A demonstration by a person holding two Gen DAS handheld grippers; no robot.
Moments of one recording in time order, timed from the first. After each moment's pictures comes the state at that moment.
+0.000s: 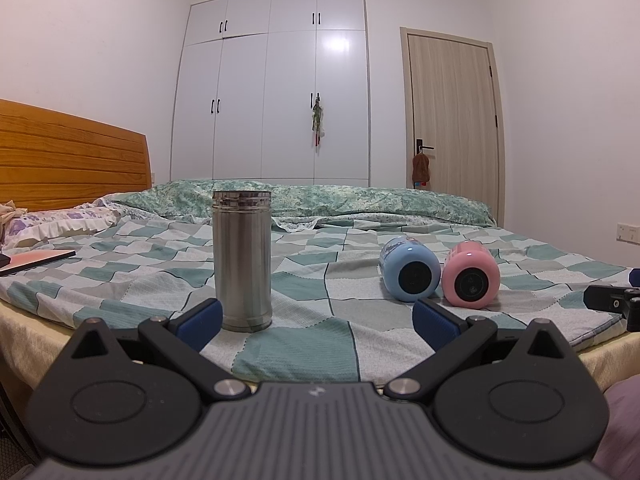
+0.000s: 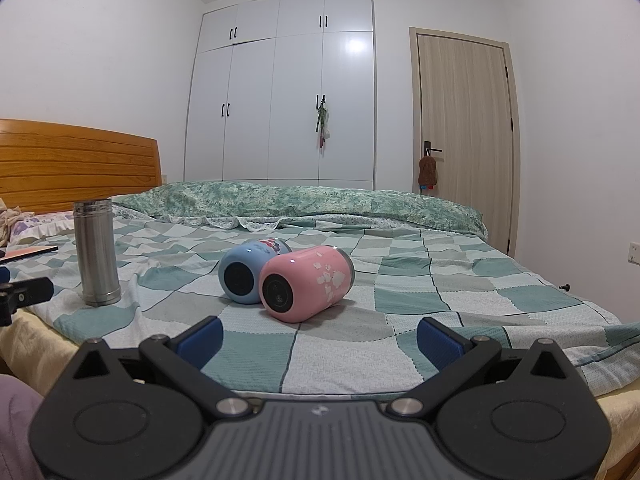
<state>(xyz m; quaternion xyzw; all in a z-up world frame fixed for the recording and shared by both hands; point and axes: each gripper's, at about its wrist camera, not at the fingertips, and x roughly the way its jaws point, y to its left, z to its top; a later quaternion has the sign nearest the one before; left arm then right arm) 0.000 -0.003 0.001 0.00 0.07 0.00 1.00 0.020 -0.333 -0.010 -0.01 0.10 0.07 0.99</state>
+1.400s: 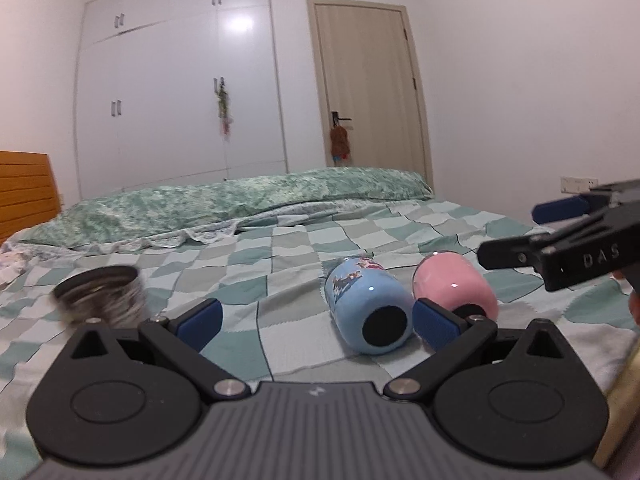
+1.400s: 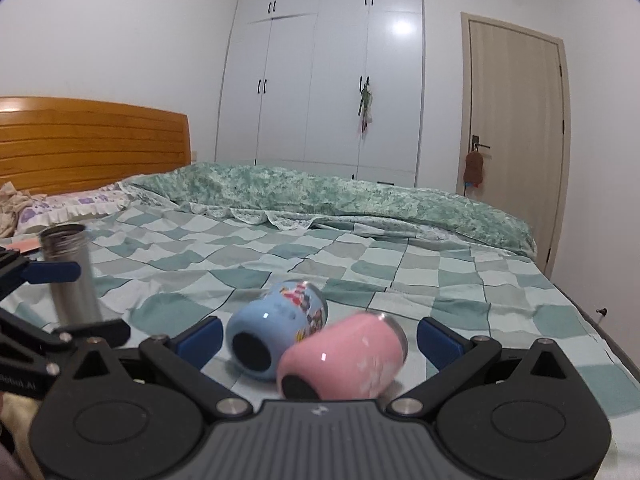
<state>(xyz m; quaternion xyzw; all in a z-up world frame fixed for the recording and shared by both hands) 0.160 -0.020 0.041 0.08 0.10 -0.14 0.98 0.164 -0.291 0.055 -0.05 0.13 0.12 0.98</state>
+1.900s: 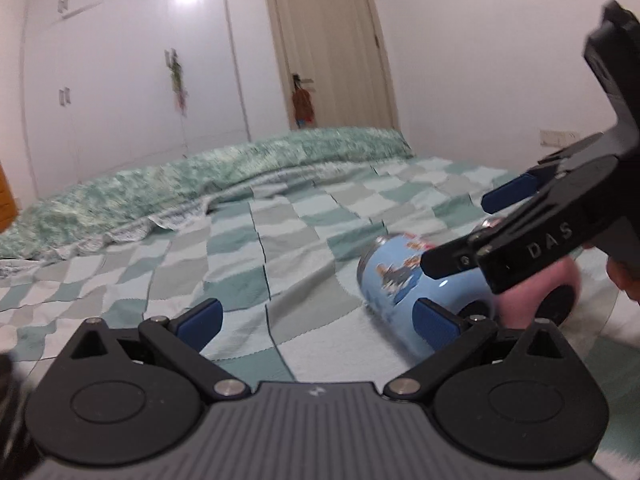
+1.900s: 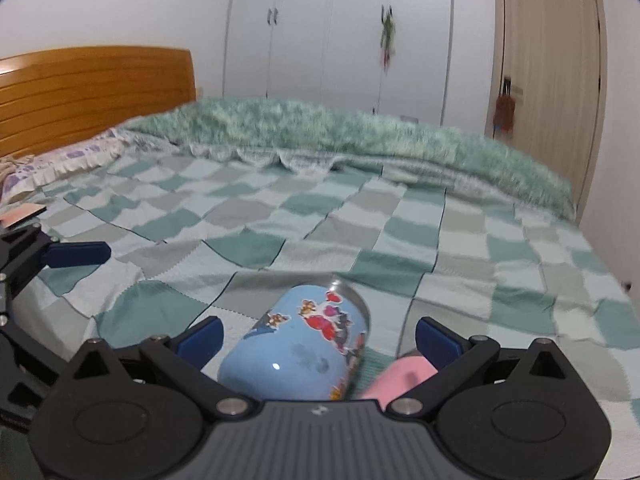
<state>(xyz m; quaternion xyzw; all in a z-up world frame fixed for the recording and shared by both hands) 0.273 0.010 0.029 0.13 0.16 -0.20 0.96 0.300 -0.224 0.052 -0.06 0.25 0.14 0.96</state>
